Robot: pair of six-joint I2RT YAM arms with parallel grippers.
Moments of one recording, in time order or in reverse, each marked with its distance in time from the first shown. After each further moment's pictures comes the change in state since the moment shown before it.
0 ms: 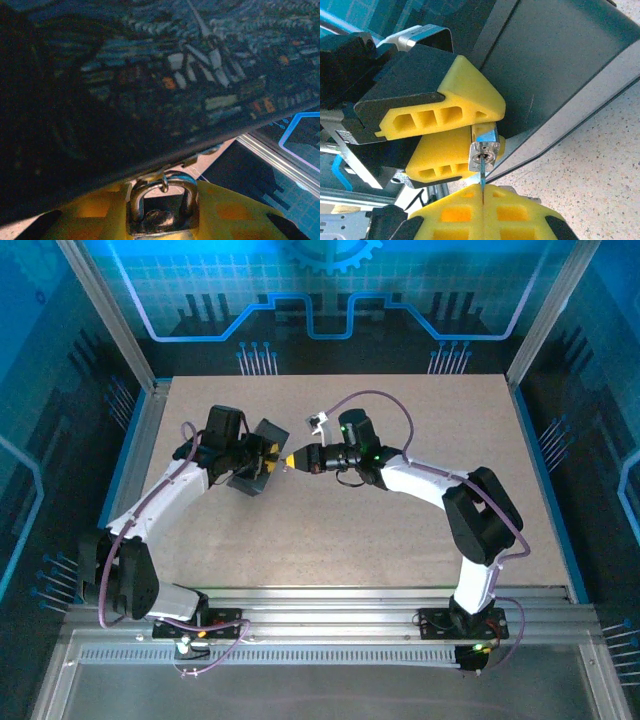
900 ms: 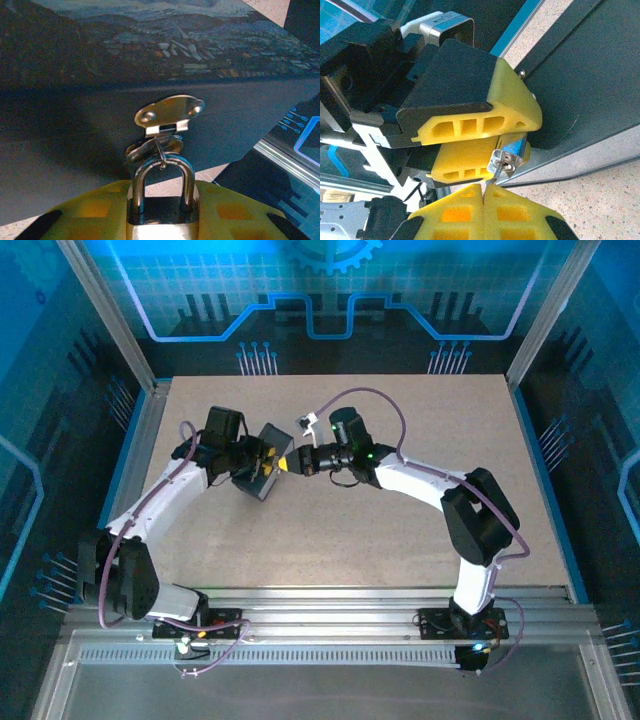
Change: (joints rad) left arm 0.006 0.000 0.008 -0.057 -0.021 0.048; right arm 0.040 0.010 0.067 -0.088 0.003 -0.051
